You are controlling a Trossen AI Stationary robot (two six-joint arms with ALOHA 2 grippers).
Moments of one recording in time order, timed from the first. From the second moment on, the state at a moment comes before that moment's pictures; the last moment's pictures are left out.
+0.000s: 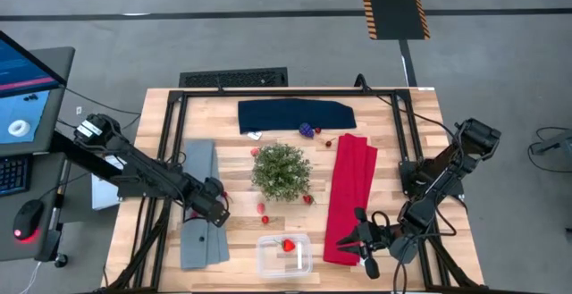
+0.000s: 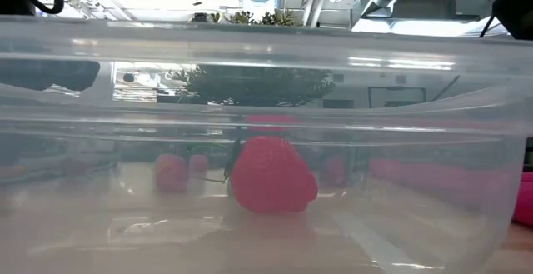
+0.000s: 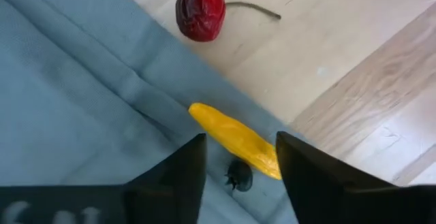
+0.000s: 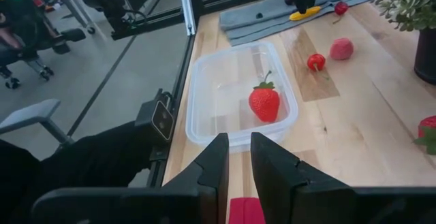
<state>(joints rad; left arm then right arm) -0.52 1.31 0.58 -0.58 -0.03 -1.45 0.95 1.49 0.63 0.36 0.68 0.62</state>
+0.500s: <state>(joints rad) -0.52 1.31 0.58 -0.58 -0.03 -1.44 0.95 1.49 0.63 0.36 0.68 0.62</state>
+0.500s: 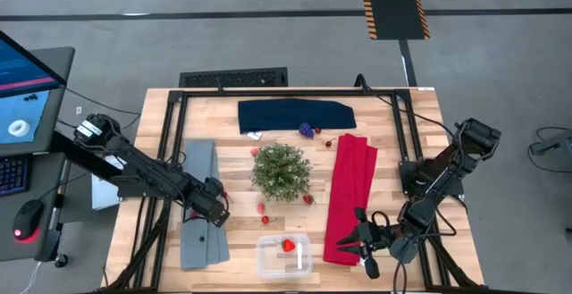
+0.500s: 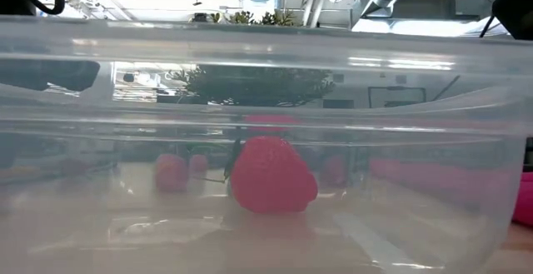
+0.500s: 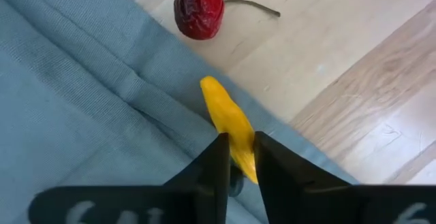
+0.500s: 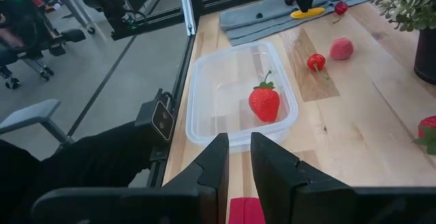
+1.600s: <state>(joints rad) -0.54 1.30 0.76 -0.61 -0.12 -1.32 0.95 1.49 0.63 0.36 0.68 0.62</state>
